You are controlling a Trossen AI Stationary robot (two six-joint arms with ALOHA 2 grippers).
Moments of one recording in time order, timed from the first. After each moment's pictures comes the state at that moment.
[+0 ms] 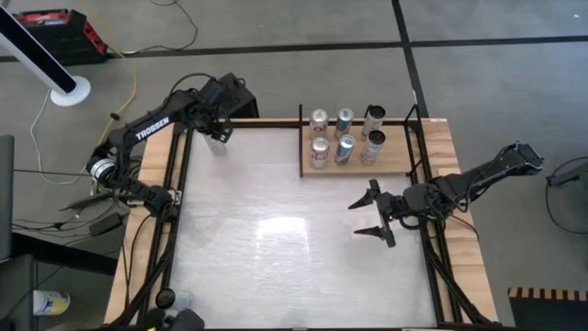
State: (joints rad) left arm 0.91 1.46 1.22 -1.01 -0.25 -0.13; right arm 0.37 0.80 0.56 -0.06 0.19 0.16
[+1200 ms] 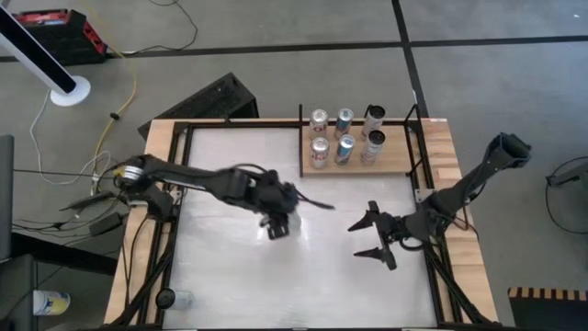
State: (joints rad) left arm -0.16 1.75 1.67 -0.95 -0.25 -0.27; right arm 0.62 0.96 0.56 0.07 0.39 0.37
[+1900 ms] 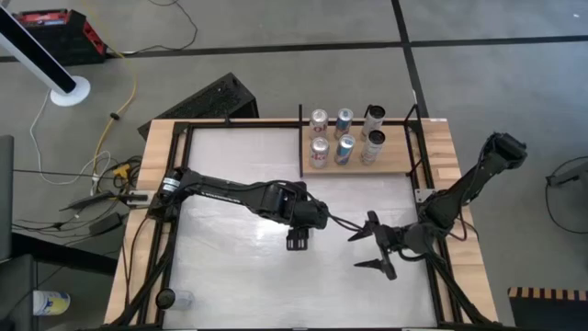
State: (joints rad) left arm -0.19 2.07 2.04 -1.09 -0.24 -0.12; right arm 0.71 1.05 0.56 0.11 0.45 0.37
